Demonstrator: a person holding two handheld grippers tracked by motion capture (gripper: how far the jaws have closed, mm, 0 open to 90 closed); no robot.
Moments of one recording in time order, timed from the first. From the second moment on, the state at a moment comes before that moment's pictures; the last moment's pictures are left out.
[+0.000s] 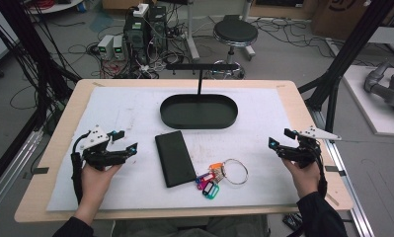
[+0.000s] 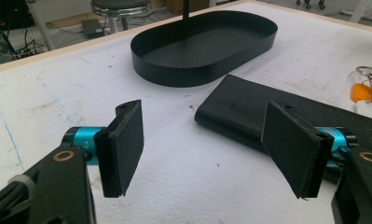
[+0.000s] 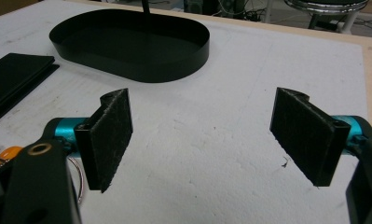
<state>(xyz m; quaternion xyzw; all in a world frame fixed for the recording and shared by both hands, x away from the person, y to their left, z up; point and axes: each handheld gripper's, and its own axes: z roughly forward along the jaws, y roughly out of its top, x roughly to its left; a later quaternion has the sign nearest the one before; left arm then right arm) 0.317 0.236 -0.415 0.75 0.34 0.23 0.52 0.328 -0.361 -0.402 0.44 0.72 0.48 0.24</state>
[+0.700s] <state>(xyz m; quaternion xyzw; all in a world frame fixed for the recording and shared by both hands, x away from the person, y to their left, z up) 0.315 0.239 -0.417 0.74 0.35 0.23 0.52 0.316 -0.331 -0.393 0.39 0.72 0.51 0.25</state>
